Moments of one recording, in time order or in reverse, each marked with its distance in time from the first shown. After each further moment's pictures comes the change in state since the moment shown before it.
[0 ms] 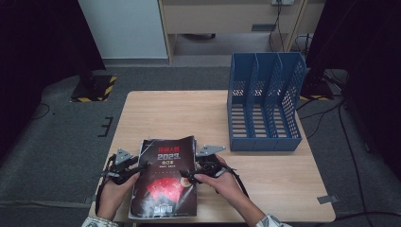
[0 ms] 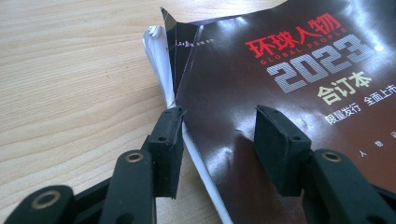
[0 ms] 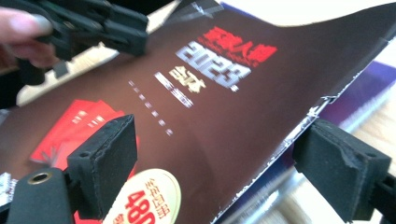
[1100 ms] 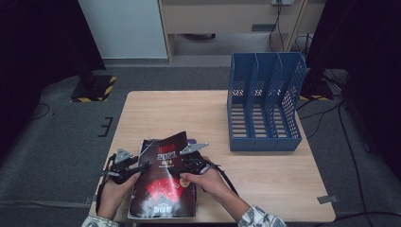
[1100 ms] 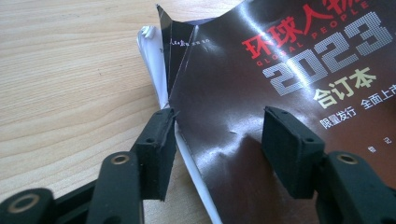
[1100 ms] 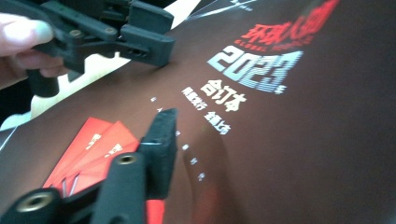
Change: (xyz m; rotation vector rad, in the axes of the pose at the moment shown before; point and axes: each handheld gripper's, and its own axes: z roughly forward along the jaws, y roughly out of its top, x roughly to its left) left arm 0.001 0.002 0.003 0.010 -0.028 -0.015; right arm 0.015 0.015 0.041 0.079 0.049 0.026
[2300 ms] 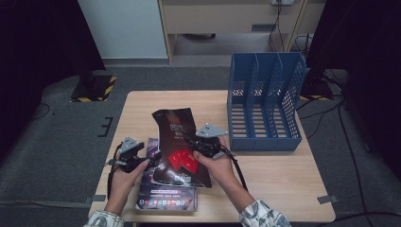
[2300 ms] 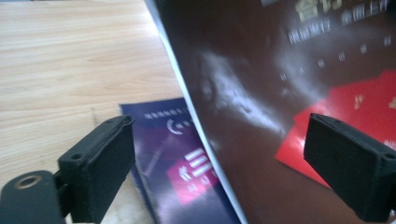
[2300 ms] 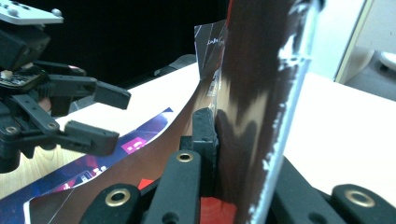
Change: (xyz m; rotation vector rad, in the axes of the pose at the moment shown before) left arm -0.014 0.033 0.021 -0.138 -0.128 0.008; right arm -0.017 0.045 -0.062 -0.309 -0.238 -0.177
